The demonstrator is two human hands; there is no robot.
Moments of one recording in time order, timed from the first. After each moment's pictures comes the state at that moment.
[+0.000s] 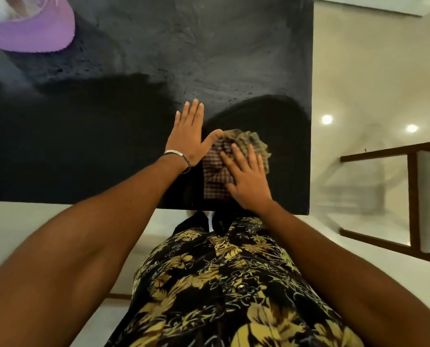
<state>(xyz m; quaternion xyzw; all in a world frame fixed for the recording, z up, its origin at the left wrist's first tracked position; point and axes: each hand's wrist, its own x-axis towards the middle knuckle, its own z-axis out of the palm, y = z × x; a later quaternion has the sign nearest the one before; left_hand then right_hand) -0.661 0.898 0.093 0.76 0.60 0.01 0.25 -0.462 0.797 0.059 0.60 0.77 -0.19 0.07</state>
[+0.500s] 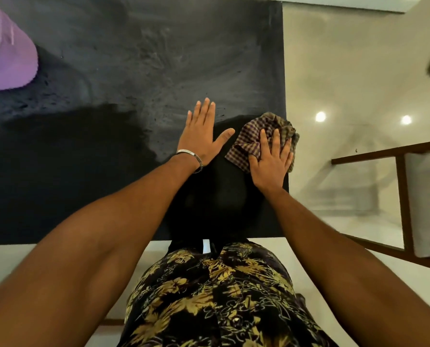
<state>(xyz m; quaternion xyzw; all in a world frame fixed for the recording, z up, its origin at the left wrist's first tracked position) -0.565 0.967 0.096 0.77 0.58 0.02 0.26 -0.372 0.889 0.052 0.81 0.56 -0.20 -0.01</state>
